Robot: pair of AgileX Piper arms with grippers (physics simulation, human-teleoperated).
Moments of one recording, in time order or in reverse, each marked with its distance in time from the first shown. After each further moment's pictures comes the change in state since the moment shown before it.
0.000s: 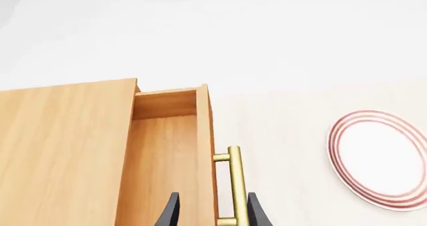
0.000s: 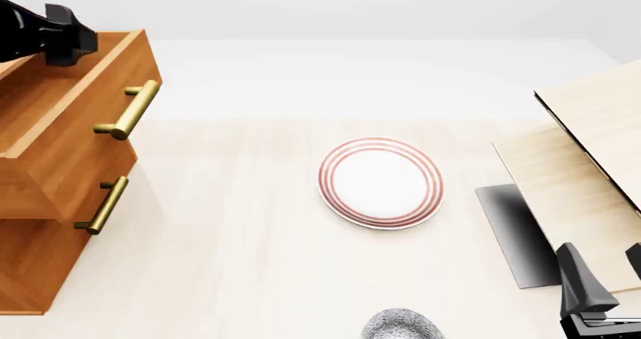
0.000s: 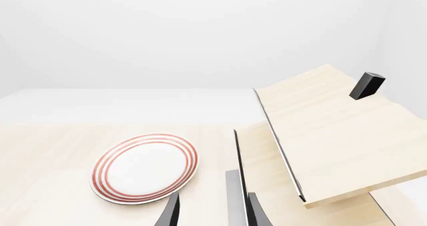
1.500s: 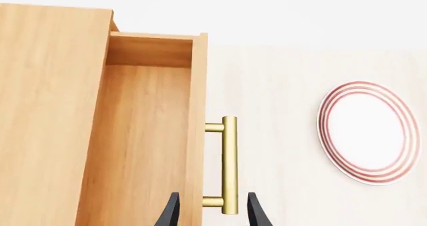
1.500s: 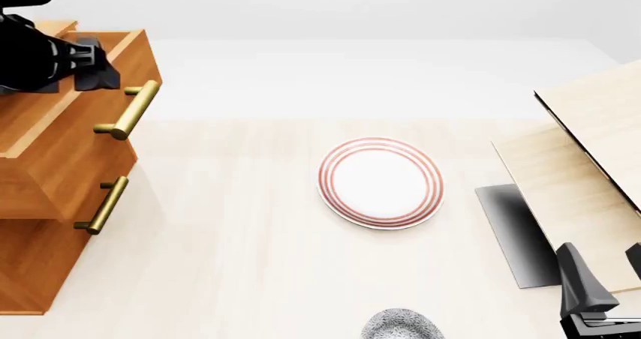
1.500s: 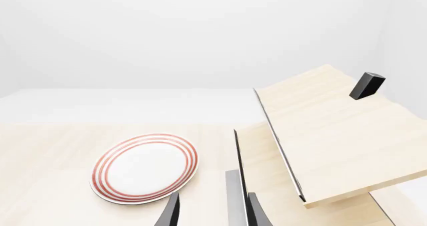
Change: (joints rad) left arm -0.018 0.099 -0.046 0.212 -0.172; right arm 0.000 0.000 0.000 0.000 0.000
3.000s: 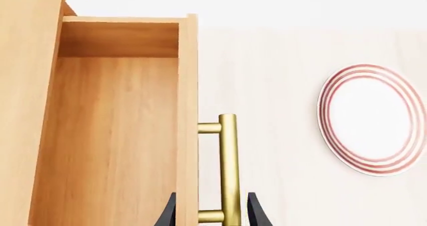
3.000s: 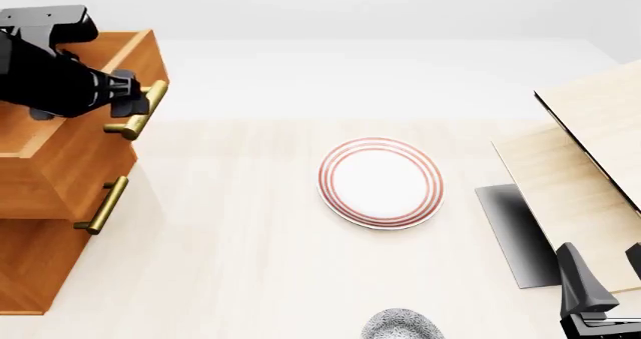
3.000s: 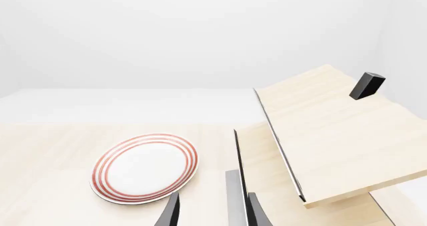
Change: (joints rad) left arm -0.050 0.037 0.115 -0.100 -0.006; right arm 0.000 0.000 0.000 0.000 0.000
